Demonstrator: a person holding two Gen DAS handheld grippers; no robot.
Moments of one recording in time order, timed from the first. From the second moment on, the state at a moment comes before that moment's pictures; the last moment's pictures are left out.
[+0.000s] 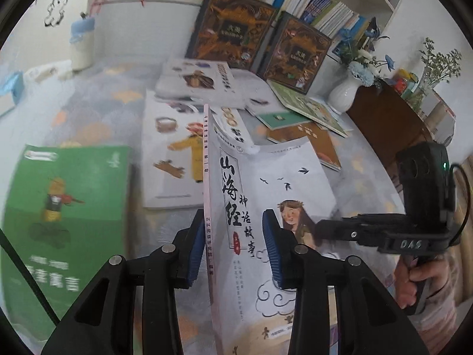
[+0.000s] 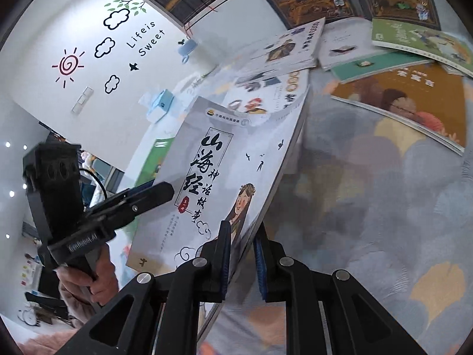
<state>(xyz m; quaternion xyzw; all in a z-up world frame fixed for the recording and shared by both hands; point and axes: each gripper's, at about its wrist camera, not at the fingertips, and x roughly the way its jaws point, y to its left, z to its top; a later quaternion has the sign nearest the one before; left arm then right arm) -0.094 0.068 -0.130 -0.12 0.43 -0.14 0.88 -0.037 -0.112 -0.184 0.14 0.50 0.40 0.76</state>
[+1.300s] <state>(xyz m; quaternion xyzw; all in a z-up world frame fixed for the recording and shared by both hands) -0.117 0.281 -0.172 -0.15 0.43 0.00 0.89 -0.046 0.093 -0.202 0.10 0.49 0.48 0.72</state>
